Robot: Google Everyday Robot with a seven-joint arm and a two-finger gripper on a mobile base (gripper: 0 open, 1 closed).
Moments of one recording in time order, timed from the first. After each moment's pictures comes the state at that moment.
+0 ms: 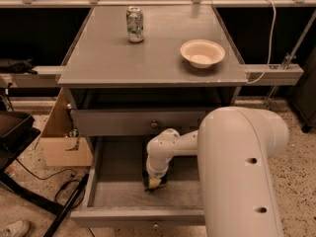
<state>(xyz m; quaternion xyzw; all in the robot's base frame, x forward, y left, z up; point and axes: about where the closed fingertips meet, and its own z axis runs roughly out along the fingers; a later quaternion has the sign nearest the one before) 0.565 0.028 0.351 -0.75 0.65 0.08 0.08</state>
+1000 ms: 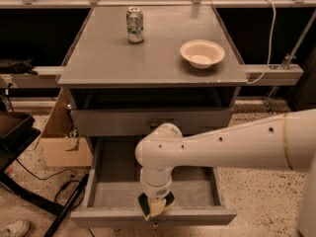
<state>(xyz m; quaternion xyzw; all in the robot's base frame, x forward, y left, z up) 0.398 0.023 0.526 -0.82 0.56 0.10 0.00</state>
